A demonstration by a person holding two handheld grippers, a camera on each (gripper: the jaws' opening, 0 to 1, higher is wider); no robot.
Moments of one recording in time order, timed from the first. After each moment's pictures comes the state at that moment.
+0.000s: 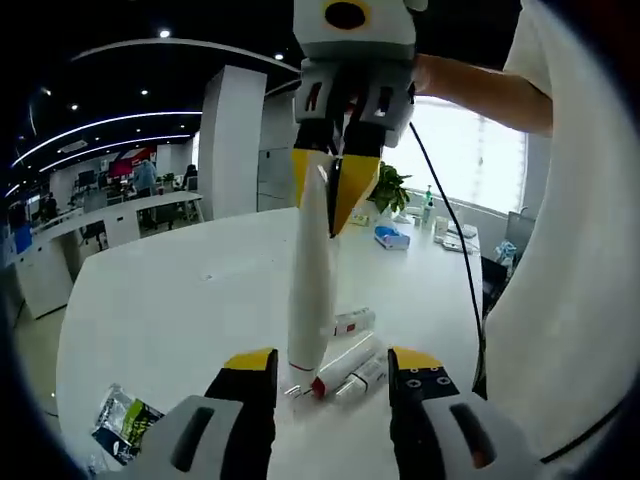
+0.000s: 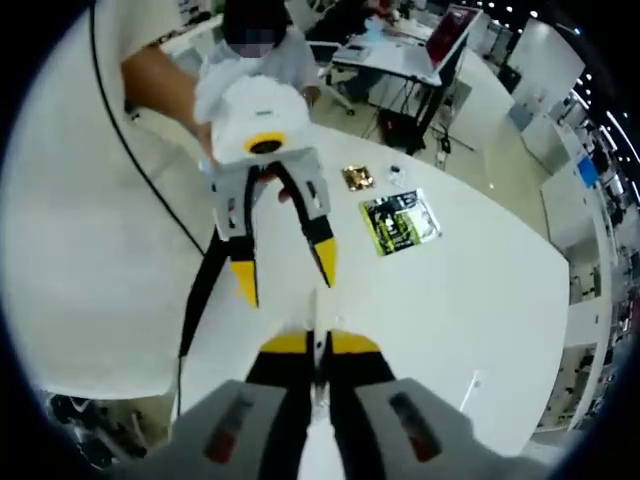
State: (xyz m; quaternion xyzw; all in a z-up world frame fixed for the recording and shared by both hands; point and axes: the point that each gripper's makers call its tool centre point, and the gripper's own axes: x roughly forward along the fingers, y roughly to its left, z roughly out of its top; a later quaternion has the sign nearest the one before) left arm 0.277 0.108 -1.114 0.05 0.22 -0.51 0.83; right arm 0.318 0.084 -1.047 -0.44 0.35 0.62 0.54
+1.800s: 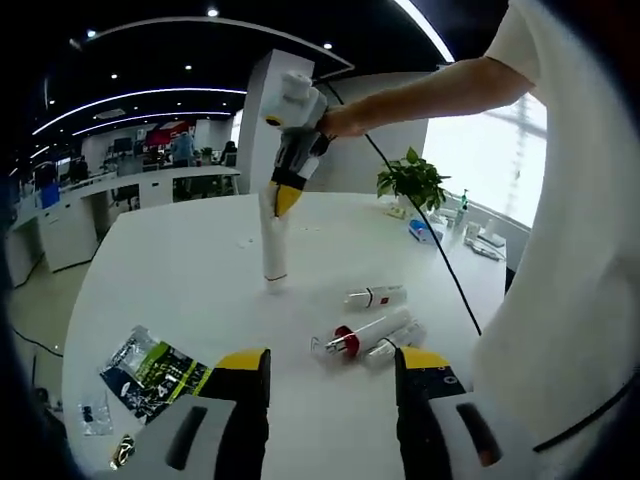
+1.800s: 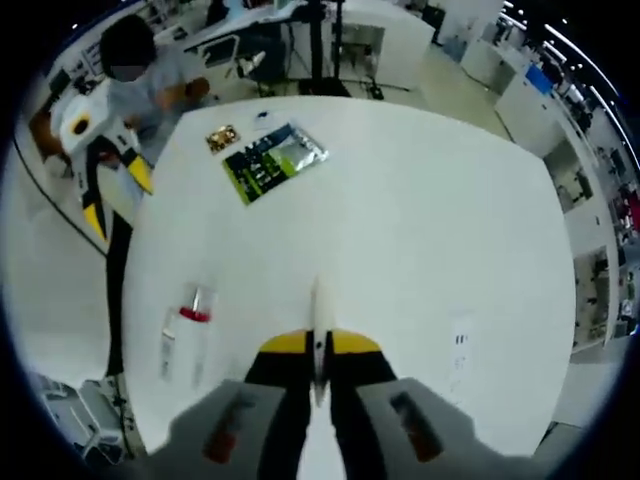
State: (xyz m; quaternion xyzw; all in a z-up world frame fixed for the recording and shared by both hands) left arm 0.284 0.155 -1.139 0.01 0.27 -0.44 0.86; right arm 0.488 0.039 -1.123 -0.38 0.44 0.52 0.62
